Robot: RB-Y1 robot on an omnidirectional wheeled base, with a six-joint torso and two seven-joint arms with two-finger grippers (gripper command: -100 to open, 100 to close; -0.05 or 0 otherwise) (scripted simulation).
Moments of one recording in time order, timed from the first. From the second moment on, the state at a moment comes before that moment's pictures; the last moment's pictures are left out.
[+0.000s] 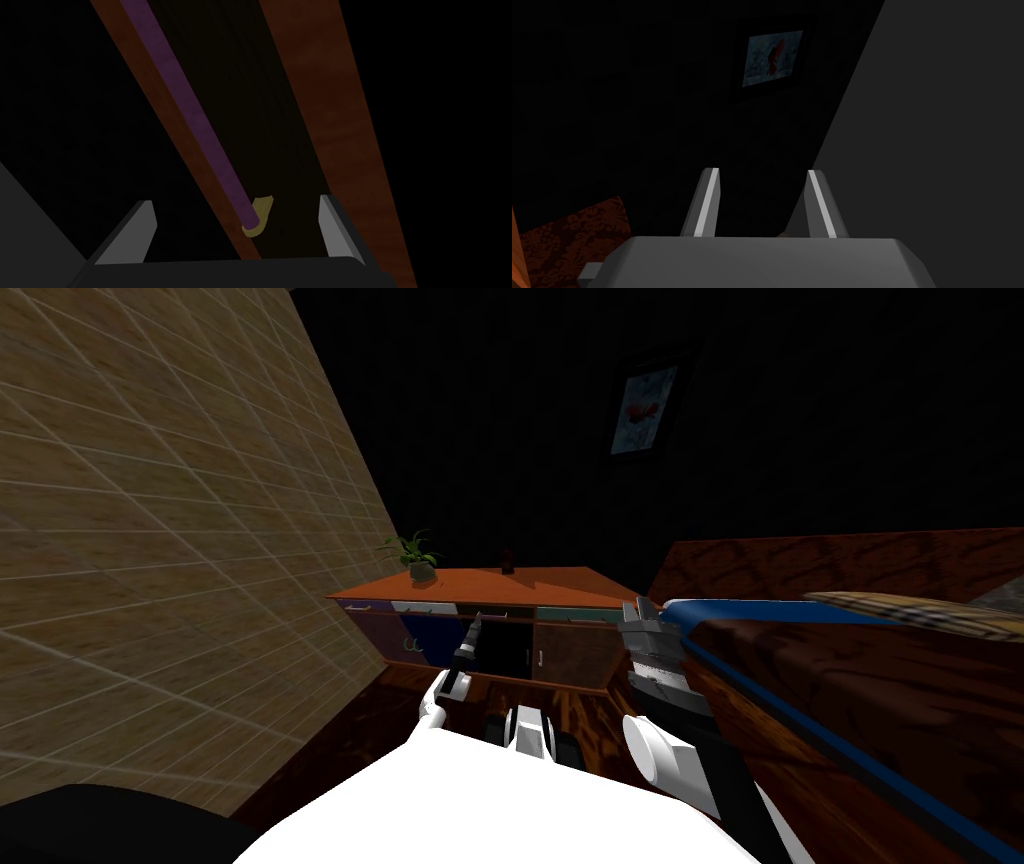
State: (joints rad) left arm 0.06 0.13 0.08 -1.33 -0.14 -0.61 -0.12; right arm 0.46 0.04 0.01 -2.30 -0.02 -0.38 0.04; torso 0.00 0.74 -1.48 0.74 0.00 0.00
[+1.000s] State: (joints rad) left arm -0.02 0.08 0.08 -1.38 -0.14 -0.40 -0.11; right arm 0.46 0.04 0.01 -2.30 -0.02 -0.38 0.04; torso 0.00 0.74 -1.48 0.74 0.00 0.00
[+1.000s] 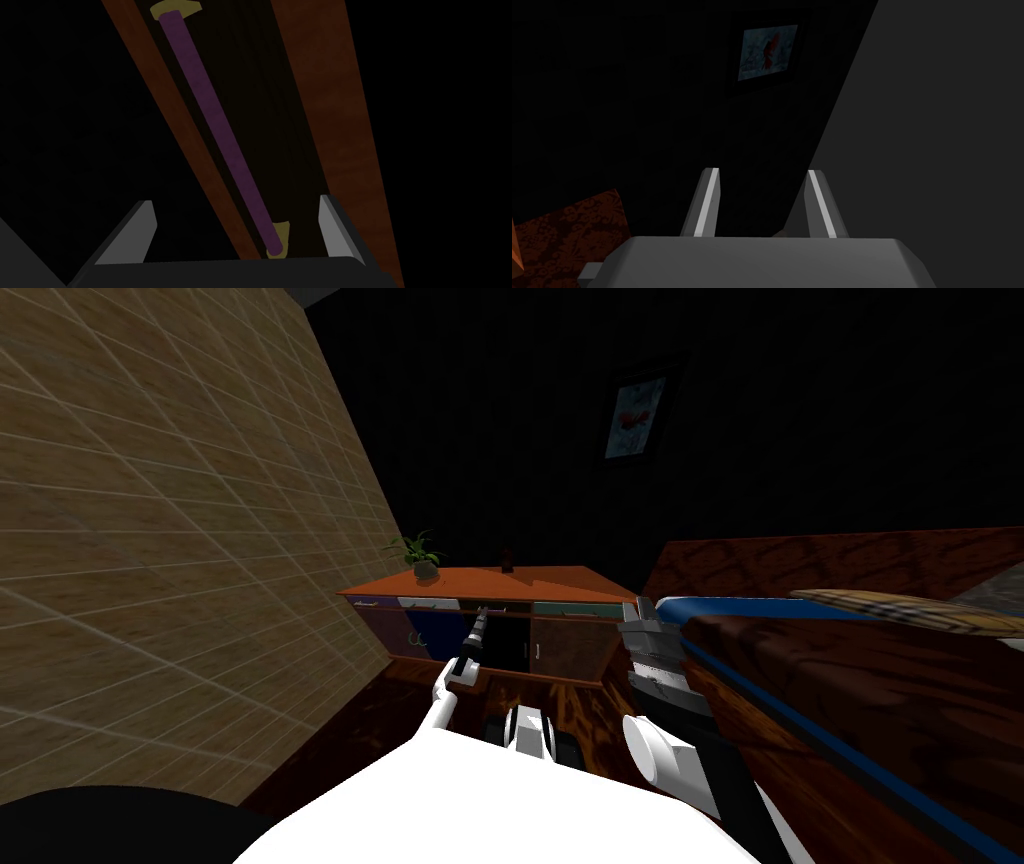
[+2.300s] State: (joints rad) left arm -0.26 0.09 0.37 -1.12 -0.12 -0.40 -0.22; right arm 0.46 0.04 0.01 -2.30 -0.02 -0.38 0.04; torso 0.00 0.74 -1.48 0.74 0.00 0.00
